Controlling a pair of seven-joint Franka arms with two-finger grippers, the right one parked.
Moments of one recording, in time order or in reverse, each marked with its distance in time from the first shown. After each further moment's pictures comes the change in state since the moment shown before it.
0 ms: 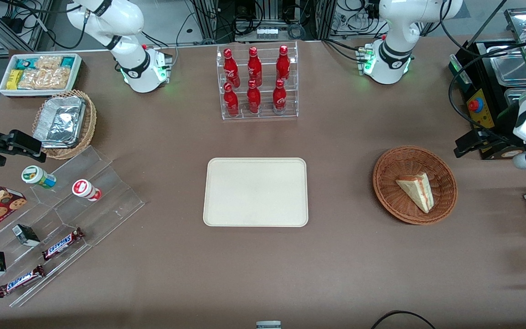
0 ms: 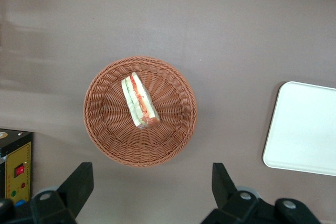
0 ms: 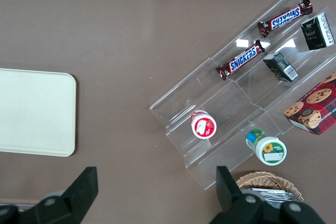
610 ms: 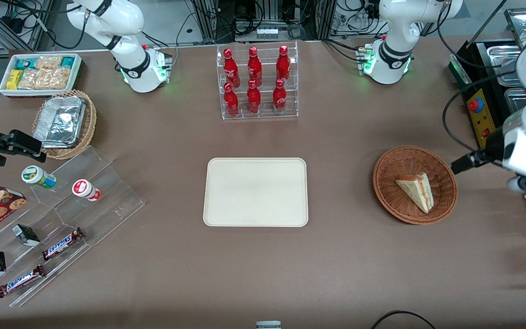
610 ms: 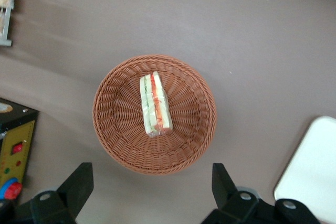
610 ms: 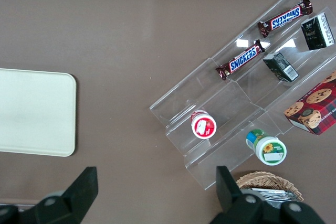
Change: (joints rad) arm -0.005 0.104 0.001 -0.027 0.082 0.065 -0.273
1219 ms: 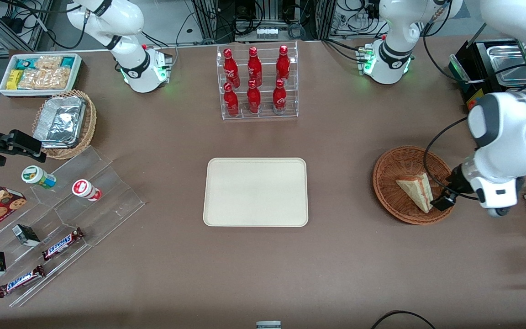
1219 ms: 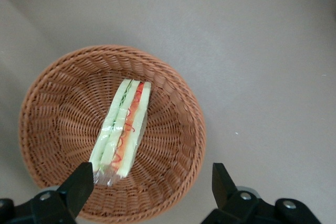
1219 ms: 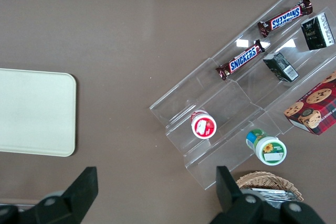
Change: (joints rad) arm 0.008 0.080 0.010 -0.320 -0.050 0.468 -0.444
